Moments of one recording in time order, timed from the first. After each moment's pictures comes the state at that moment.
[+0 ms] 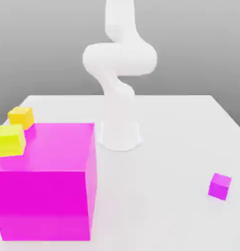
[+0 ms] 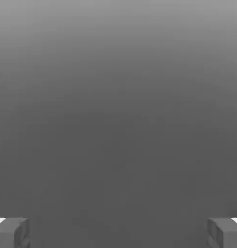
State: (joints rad) arm 0.03 -0.71 0.01 -2.28 0.00 2.32 0.77
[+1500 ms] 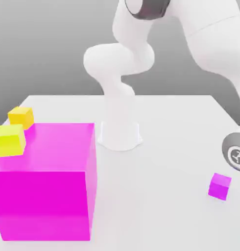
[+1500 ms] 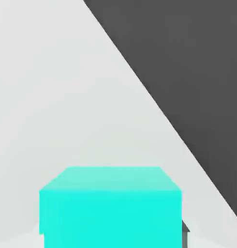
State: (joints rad) arm 0.41 0.61 0.18 -2.01 -0.20 2.61 0.56
